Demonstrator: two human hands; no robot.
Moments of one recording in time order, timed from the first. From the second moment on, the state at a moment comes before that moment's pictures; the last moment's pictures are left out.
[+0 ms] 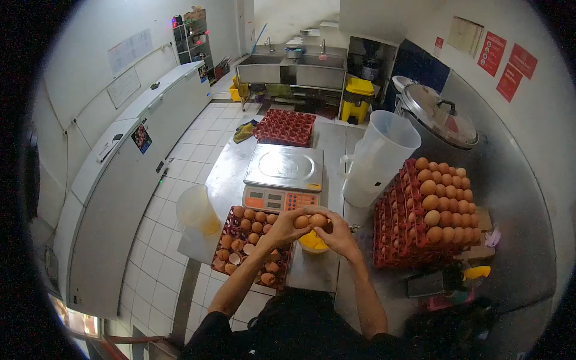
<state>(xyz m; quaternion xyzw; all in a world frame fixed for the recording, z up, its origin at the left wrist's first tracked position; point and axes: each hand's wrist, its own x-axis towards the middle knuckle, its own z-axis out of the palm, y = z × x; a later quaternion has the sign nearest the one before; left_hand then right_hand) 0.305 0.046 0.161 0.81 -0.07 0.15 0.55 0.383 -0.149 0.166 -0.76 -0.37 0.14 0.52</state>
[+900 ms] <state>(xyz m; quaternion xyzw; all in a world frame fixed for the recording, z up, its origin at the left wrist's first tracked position) 0.265 0.091 0.147 0.85 -0.03 0.23 0.47 0.359 -0.092 0.170 -0.75 -0.45 0.08 0.47</state>
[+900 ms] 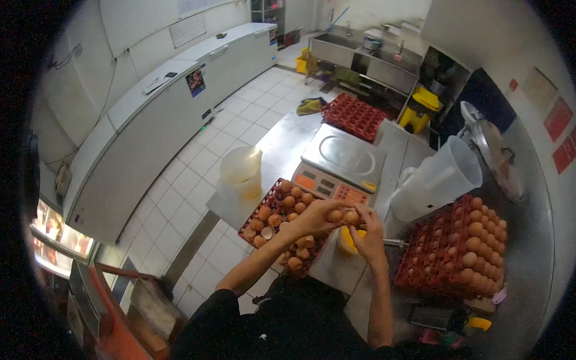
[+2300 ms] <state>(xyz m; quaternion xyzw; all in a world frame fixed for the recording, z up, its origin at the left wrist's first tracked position) 0.207 0.086 0.125 0.63 0.23 0.56 0.48 0.331 0.007 0.088 -0.36 -0.11 0.49 0.79</state>
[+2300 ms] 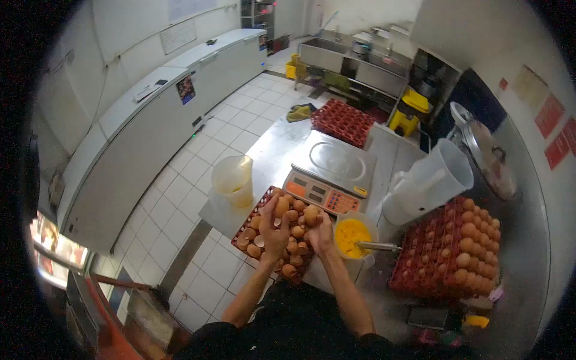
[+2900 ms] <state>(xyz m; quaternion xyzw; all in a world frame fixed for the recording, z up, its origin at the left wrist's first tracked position) 0.293 0.022 0.115 0.72 0.12 0.36 0.58 0.368 -0.100 0.113 -0.36 -0.05 0.37 0.86</state>
